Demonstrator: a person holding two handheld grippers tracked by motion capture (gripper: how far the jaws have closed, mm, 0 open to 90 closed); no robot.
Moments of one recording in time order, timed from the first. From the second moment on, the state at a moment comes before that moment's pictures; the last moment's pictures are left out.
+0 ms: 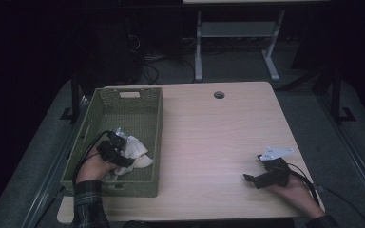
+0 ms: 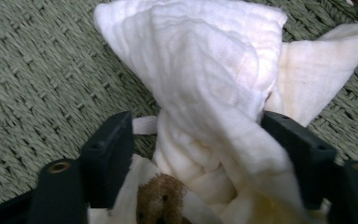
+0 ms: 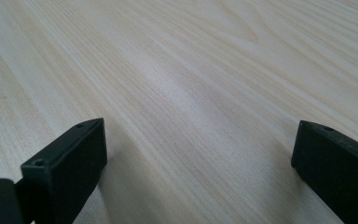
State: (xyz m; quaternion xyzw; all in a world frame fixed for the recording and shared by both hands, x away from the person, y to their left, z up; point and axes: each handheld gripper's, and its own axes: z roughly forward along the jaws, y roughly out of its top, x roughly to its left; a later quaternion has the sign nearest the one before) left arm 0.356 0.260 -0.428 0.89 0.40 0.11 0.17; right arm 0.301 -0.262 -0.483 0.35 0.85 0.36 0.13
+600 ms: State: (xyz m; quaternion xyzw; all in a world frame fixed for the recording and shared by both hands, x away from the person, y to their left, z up) left arm 0.351 0.263 -0.413 0.88 0.40 0.09 0.23; right arm 0.301 -0.262 -0.483 0.35 0.85 0.36 0.13
